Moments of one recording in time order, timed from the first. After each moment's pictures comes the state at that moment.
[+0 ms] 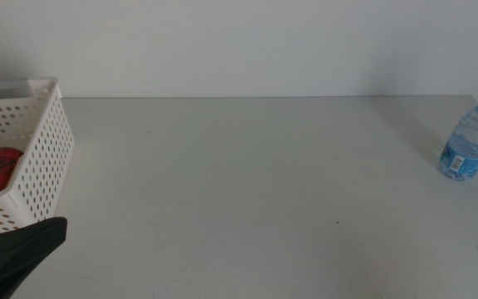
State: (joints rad) left arm -0.52 0.48 -0.69 -0.05 0.70 0.10; right arm -0.04 -0.01 0.03 0.08 0.26 -0.19
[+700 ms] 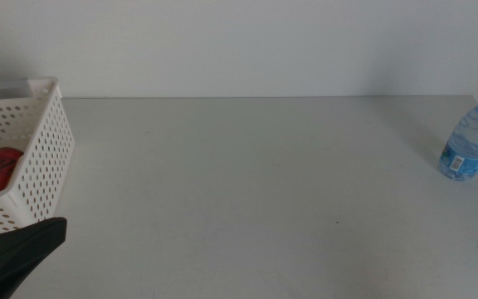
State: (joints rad) left arm -0.52 0.47 -0.69 -0.05 0.70 0.11; right arm -0.04 0.25 0.03 0.01 -0.13 0.04
